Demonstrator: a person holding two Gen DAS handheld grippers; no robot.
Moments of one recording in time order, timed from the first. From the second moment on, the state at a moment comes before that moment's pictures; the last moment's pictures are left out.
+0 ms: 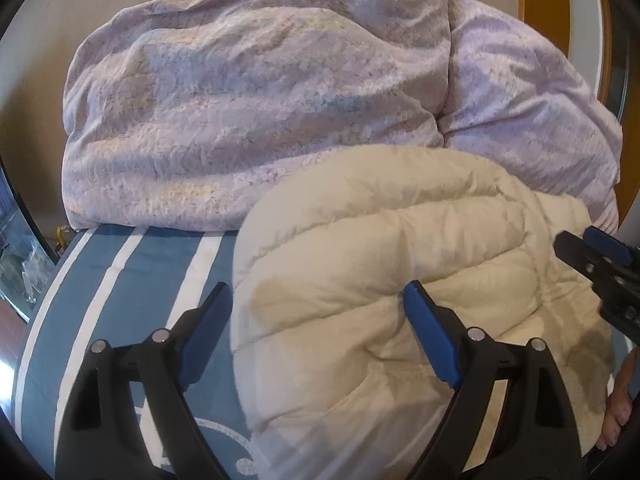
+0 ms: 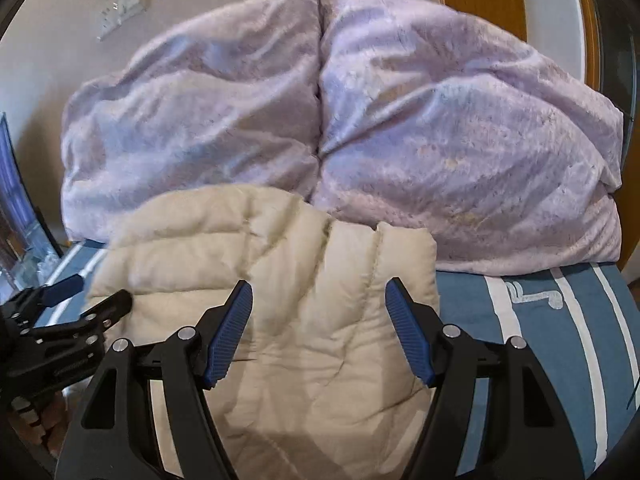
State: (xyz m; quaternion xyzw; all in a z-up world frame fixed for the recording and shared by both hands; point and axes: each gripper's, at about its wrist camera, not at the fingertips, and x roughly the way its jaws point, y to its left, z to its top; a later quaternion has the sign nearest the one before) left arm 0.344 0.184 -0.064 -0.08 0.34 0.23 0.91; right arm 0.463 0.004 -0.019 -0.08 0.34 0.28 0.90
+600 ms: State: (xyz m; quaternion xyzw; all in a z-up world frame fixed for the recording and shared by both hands) left arm 0.361 0.184 -0.108 -0.12 0.34 0.21 0.91; right arm 0.477 -0.005 -0.084 -0.07 0.40 0.25 0.88
